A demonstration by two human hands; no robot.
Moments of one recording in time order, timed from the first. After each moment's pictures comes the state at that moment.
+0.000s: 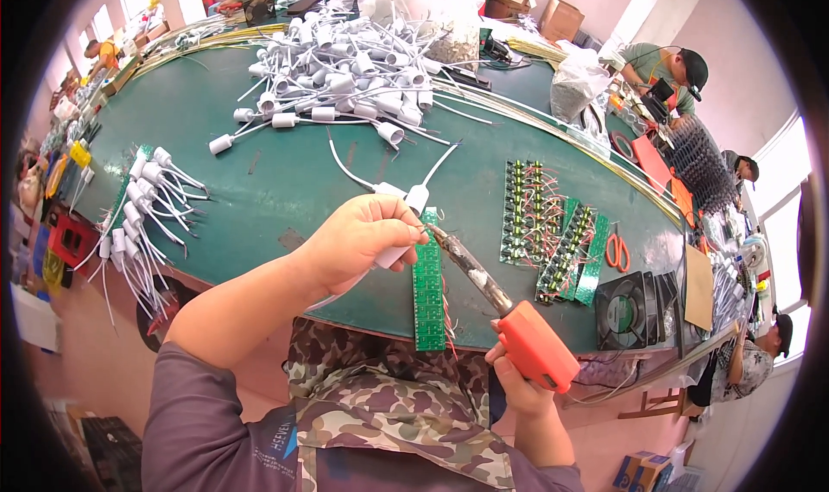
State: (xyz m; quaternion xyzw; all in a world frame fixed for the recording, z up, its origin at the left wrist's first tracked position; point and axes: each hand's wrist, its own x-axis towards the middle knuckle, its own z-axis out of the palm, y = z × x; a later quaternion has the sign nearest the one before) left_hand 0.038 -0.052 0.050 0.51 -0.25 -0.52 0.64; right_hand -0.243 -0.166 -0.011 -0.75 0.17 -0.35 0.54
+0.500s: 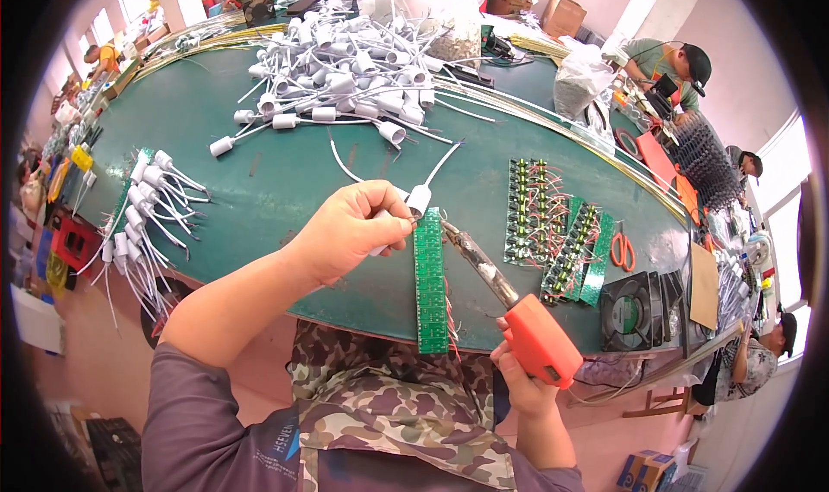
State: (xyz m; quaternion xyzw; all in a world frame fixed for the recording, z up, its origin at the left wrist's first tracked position) left_hand 0.046 -0.052 0.053 0.57 -0.31 -0.43 0.63; right_hand -0.240 -0.169 -0.011 -0.72 0.19 -0.36 0.56
